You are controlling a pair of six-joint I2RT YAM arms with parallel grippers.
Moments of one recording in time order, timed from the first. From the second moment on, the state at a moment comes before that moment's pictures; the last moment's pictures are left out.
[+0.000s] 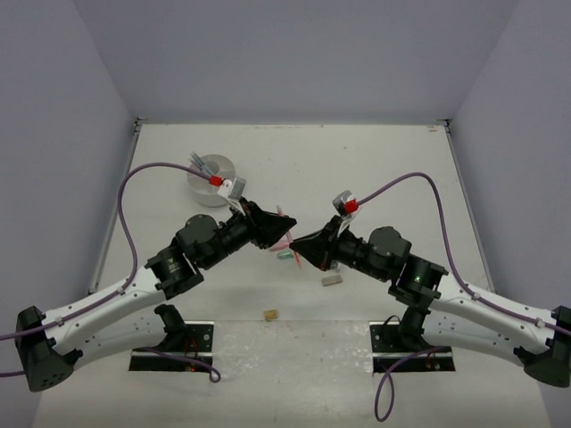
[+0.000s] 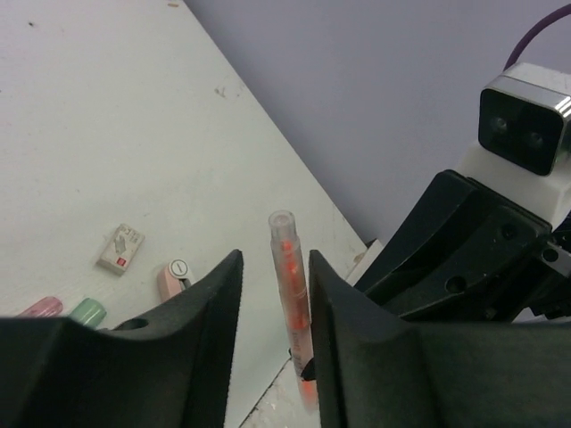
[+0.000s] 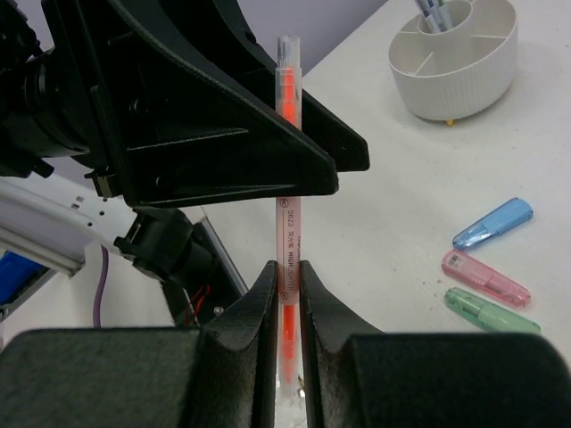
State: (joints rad) left arm -0.94 0.87 0.69 0.17 -0.05 -0.70; right arm 1.06 0.81 0.69 0.03 0.01 0.49
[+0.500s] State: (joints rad) left arm -0.93 0.87 0.72 0.14 0.04 -0.66; right arm 1.06 0.90 0.69 0.12 -0.08 0.50
